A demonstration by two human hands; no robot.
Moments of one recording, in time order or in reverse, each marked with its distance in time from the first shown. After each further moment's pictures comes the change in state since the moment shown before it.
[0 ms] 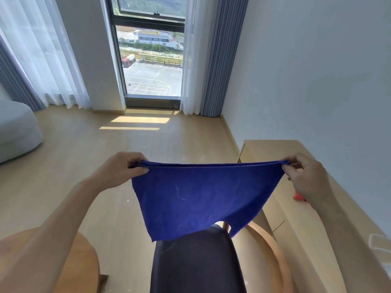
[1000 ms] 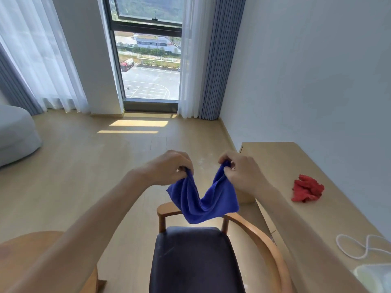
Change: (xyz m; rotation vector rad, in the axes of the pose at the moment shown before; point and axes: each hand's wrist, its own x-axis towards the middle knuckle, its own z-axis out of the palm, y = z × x) left_hand 0.041 0.082 0.054 0.383 -0.264 0.387; right_hand 0.005 -0.068 0.075 -0.126 -0.391 -0.222
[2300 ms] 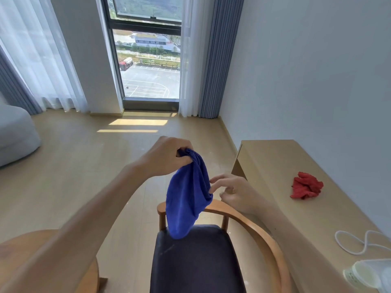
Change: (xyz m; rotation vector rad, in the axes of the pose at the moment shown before) left_hand -0.006 0.026 -0.019 -0.138 0.296 -0.134; right_hand -0.036 0.025 0.030 0.269 -0.283 -0.098
